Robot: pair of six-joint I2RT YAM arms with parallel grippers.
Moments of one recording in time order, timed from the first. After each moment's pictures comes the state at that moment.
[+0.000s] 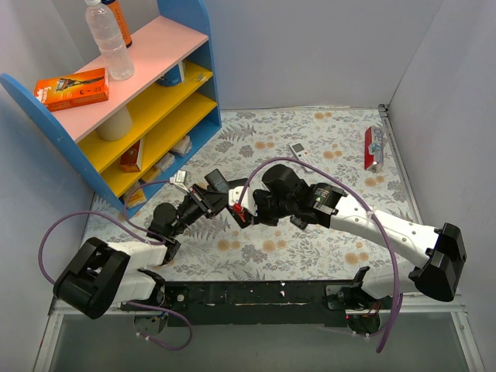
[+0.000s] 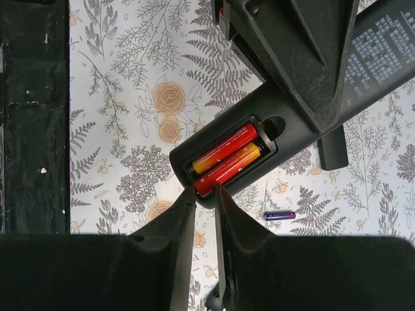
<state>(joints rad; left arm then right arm) -0.48 1.24 0.18 1.21 0.39 -1.36 1.03 1.32 1.15 -0.57 -0.32 -0.56</state>
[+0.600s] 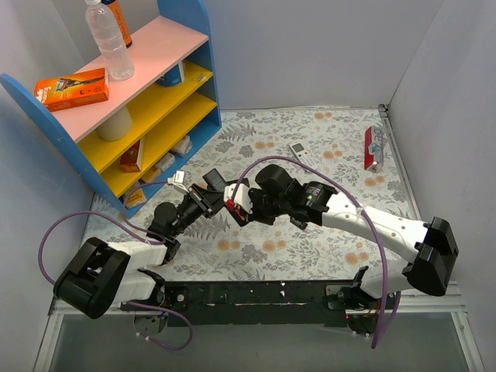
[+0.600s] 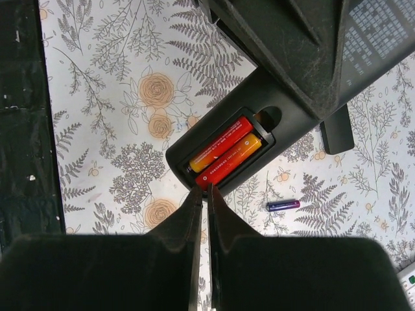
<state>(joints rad) -0.47 1.24 0.18 1.18 0.36 -1.32 1.03 1.37 1.17 -0.56 -0.25 -0.50</state>
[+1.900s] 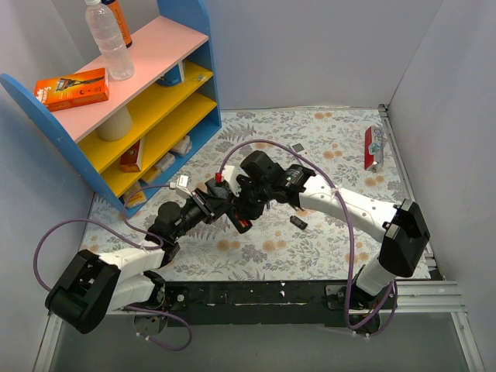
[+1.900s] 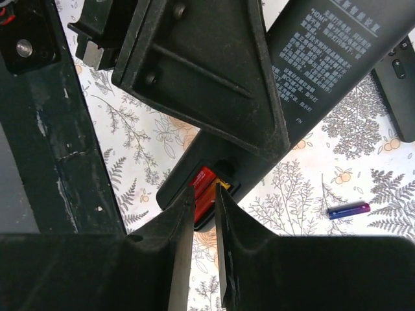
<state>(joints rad) -0.51 1.14 0.18 0.92 0.31 -1.28 0.98 1.60 1.37 -0.66 -0.34 -0.22</state>
